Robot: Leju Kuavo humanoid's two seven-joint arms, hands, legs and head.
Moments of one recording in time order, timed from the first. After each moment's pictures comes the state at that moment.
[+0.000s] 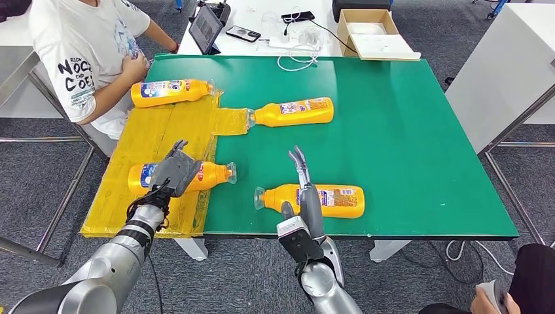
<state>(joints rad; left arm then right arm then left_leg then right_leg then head) -0.70 -0.11 0.24 -0.39 -0.80 0.19 -0.51 -0.14 0.24 0.40 -1.26 0.27 -0.39 -0.64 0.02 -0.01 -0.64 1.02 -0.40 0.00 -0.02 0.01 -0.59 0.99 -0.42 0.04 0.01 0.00</state>
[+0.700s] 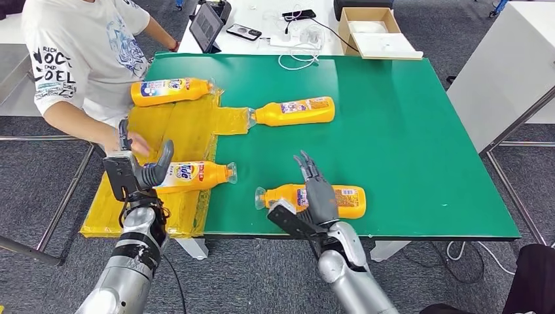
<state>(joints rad) -0.48 -0.19 0.14 -0.90 -0.17 0.38 -0.70 -0.27 0.10 0.39 -1.12 0.69 -0.36 -0.27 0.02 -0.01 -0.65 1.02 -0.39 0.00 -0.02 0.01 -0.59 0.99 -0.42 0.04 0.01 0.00</state>
